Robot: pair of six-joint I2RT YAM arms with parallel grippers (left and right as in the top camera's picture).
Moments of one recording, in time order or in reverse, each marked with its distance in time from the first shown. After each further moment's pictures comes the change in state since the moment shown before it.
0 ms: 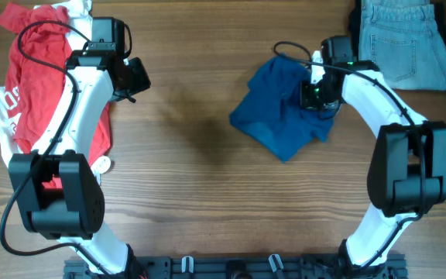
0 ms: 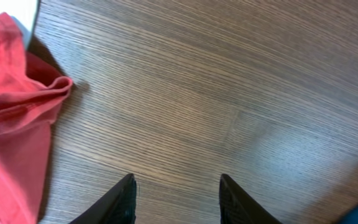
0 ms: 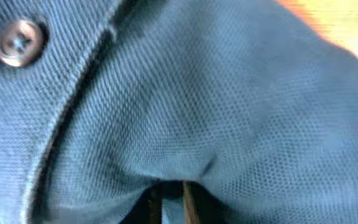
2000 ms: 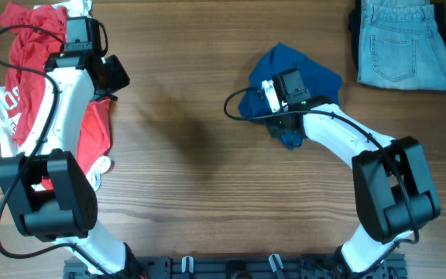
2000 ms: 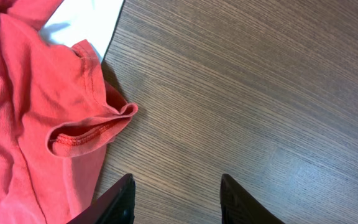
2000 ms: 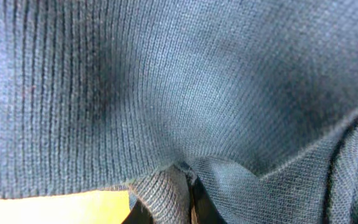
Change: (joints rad) left arm 0.106 0.000 0.000 0.027 -0.029 0.000; right arm 0.283 -0.120 -0.286 0.272 0.194 -0.184
